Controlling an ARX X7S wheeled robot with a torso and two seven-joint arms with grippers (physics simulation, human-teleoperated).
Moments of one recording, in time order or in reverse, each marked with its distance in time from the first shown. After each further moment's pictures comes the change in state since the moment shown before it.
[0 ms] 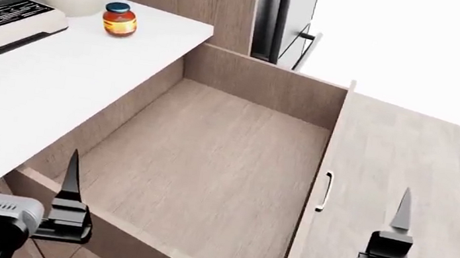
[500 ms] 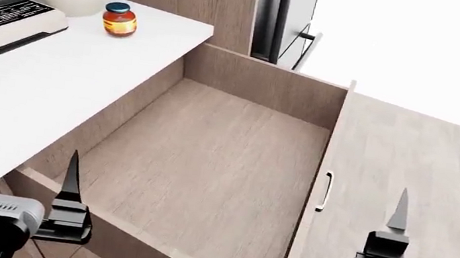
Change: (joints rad) left arm 0.000 -0.004 0.006 -0.001 0.002 0.003 -0.005; right arm -0.108 -0.006 0.127 0.000 0.014 0.045 0.000
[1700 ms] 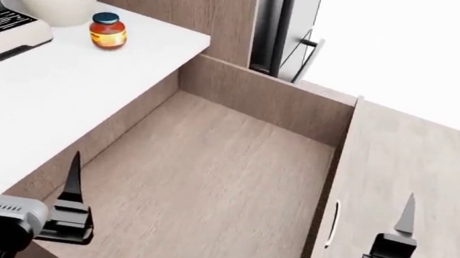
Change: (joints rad) left arm -0.014 -0.003 0.023 -0.004 0.007 0.000 -0.007; right arm -0.057 0.028 0.042 0.000 0.007 -0.025 0.000
